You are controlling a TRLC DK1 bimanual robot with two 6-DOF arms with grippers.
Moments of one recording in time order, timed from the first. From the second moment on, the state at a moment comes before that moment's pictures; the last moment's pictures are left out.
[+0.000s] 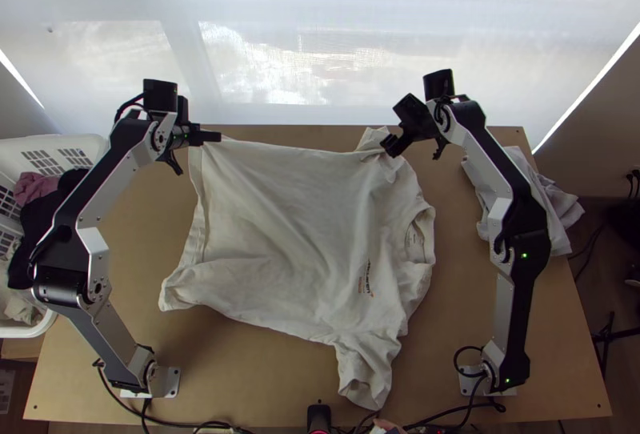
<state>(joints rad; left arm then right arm) -0.10 1.86 1.70 -0.58 -0.12 -0.03 0.24 2.20 2.08 -0.75 -0.26 -0.53</state>
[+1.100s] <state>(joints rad) -0.09 1.85 1.67 -0.60 -0.15 -0.03 0.28 2.48 2.30 -0.77 -0.29 -0.58</state>
